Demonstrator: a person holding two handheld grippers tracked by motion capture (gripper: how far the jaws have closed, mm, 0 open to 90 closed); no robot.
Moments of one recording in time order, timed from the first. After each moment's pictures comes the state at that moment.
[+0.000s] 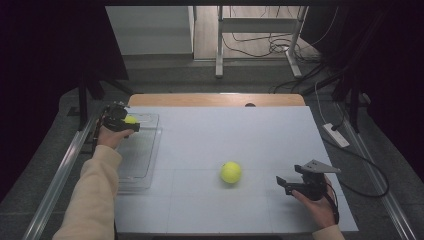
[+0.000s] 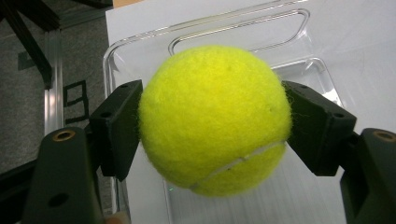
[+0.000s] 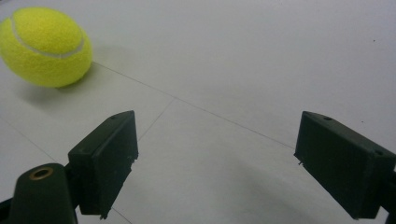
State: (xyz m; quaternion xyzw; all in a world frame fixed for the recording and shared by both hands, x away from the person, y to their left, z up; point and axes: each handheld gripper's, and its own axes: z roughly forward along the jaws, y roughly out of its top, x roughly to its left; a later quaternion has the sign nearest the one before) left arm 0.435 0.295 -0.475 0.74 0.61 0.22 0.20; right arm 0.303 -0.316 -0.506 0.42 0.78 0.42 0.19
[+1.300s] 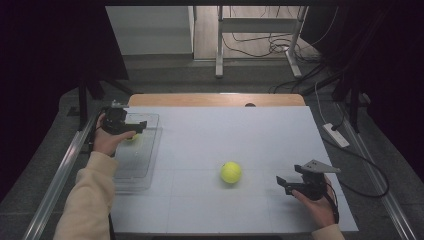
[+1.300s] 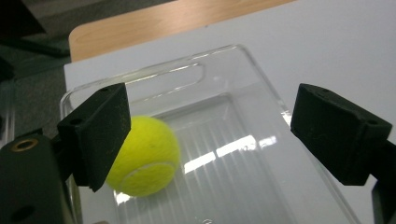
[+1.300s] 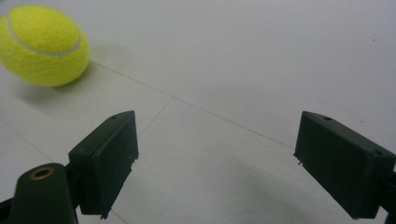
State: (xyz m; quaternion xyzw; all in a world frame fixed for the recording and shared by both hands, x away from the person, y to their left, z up) left arm 0.396 0.276 -0.439 0.74 0.54 0.22 0.33; right arm 0.305 -0.317 -0.507 0.42 0.78 0.41 0.19
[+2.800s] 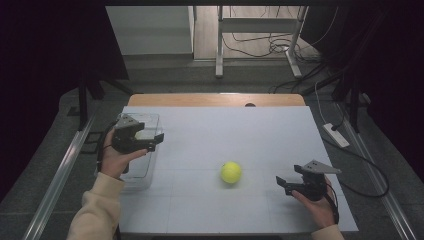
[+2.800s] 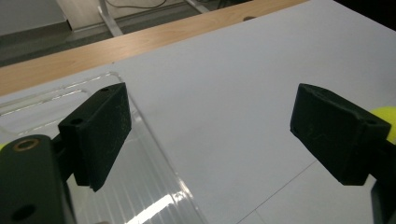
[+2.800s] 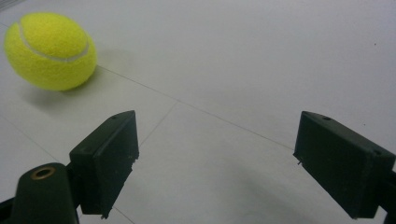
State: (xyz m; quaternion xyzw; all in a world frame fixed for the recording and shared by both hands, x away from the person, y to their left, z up) left arm 0.335 0.226 -0.429 0.75 0.45 0.20 0.44; right arm 0.301 -0.315 -0.505 0.42 0.78 0.42 0.19
